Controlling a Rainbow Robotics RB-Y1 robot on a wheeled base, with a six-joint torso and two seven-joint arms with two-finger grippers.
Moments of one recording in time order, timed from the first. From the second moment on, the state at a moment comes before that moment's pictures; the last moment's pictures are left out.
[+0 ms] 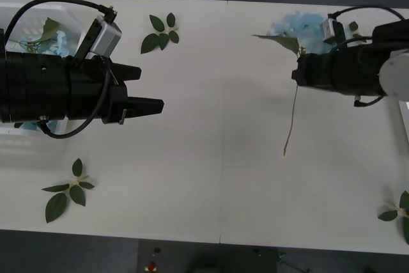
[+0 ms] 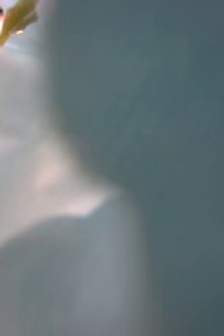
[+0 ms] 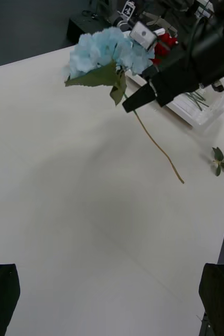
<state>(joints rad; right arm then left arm) -0.49 -0.84 0.28 -1.72 -1.10 0.96 1.18 -0.36 1.17 -0.36 -2.13 1.67 0.68 -1.95</state>
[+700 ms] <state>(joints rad) -0.57 -0.64 0.24 -1.66 -1.76 0.78 2.05 -0.46 0.82 -0.43 -1.75 1.95 0.79 -1.95</state>
